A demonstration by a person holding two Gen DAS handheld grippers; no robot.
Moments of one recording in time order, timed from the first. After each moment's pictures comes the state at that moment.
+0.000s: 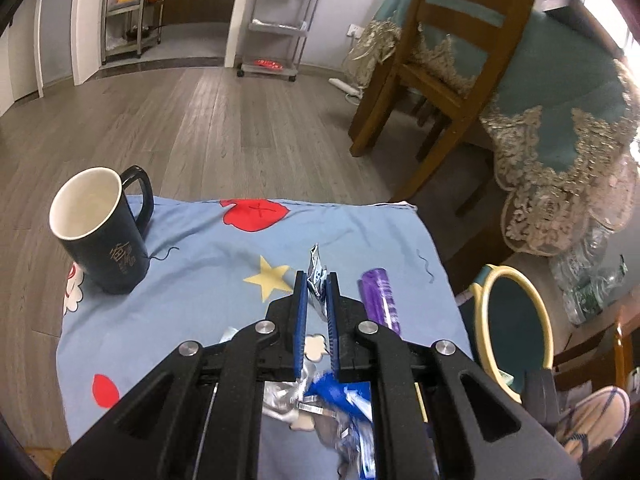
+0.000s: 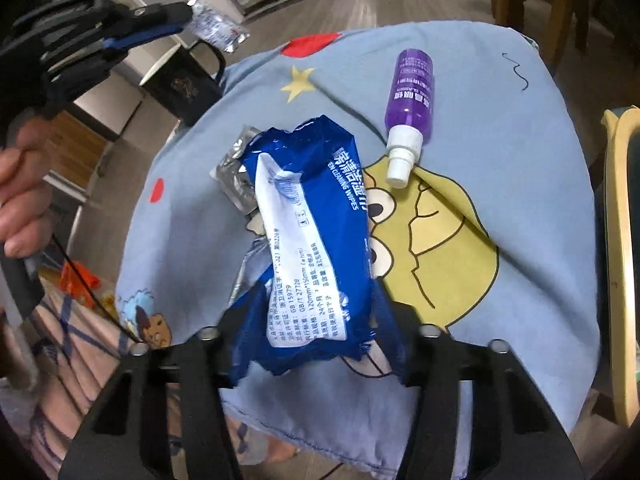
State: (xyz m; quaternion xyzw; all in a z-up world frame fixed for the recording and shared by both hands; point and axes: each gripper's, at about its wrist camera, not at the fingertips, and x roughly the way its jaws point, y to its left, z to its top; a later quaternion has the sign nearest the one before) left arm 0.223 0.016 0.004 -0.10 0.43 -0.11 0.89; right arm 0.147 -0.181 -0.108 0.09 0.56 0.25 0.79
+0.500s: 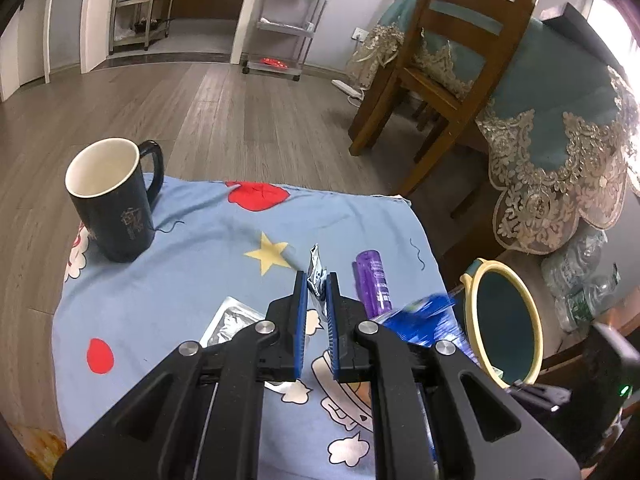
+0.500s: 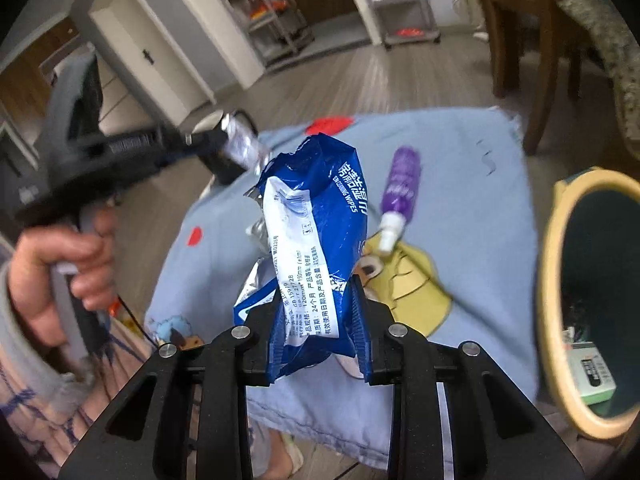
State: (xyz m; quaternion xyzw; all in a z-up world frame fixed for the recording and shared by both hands) left arm 0.194 0.021 -0.002 -0.12 0.43 -0.11 0.89; right arm 0.126 -0.221 -0.038 0.10 0.46 0.26 0.84
